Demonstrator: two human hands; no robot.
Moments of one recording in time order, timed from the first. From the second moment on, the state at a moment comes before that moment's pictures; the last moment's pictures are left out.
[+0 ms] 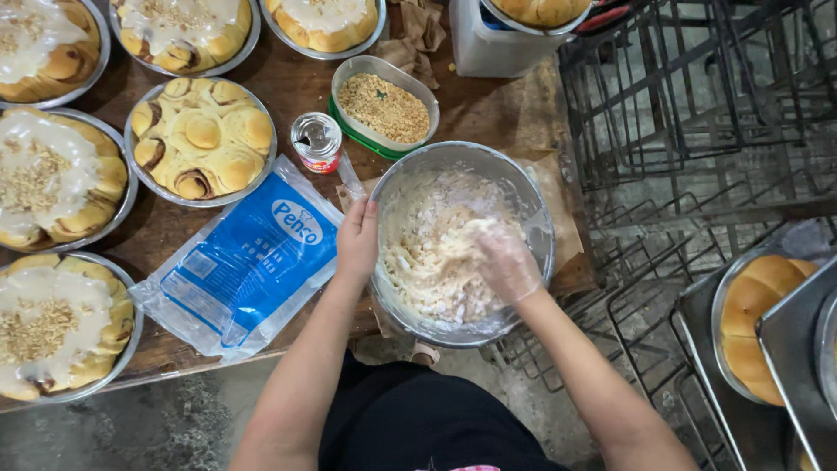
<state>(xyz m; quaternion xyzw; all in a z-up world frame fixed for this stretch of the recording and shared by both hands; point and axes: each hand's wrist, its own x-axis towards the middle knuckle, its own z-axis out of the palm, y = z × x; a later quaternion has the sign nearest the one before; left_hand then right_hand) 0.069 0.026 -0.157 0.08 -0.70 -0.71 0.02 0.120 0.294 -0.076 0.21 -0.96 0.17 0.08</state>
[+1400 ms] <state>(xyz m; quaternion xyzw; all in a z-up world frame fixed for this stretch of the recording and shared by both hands) 0.069 0.027 -0.128 0.12 -0.73 -0.67 0.01 0.080 0.309 -0.096 0.06 -0.98 0.16 -0.04</state>
